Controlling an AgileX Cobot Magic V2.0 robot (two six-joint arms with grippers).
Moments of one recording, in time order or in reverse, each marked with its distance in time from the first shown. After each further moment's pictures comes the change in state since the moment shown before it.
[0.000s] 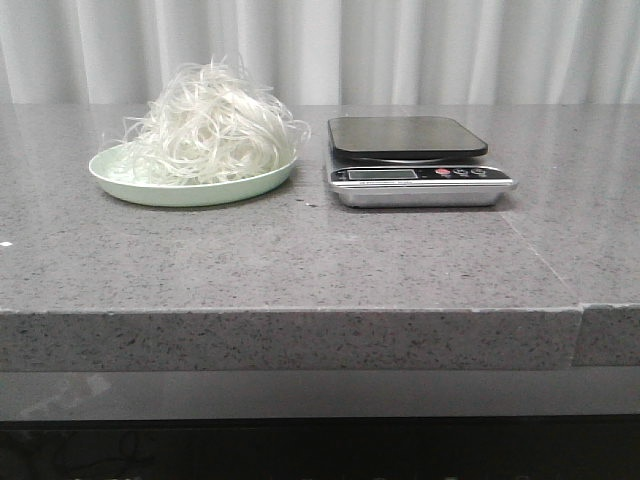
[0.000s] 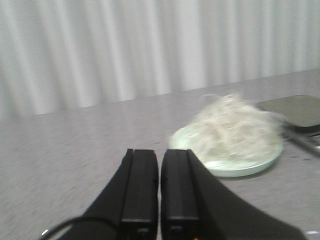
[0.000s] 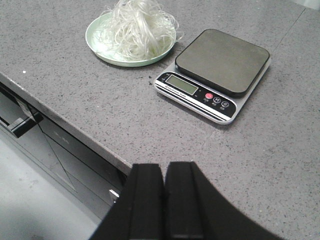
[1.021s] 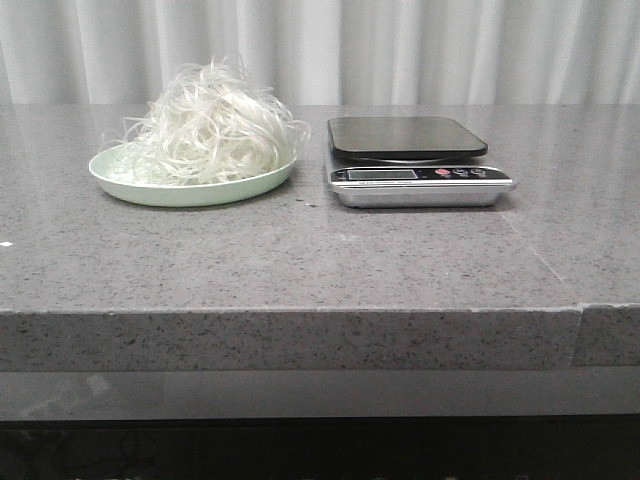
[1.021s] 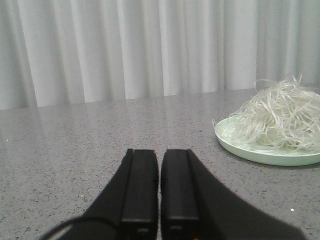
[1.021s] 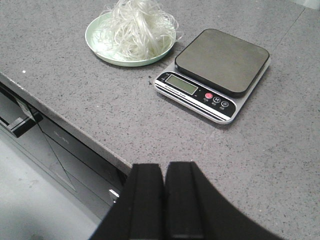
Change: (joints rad) left arm 0.126 -0.095 0.161 -0.028 -0.114 0.000; right arm 0.000 0.000 0.000 0.000 0.002 0.000
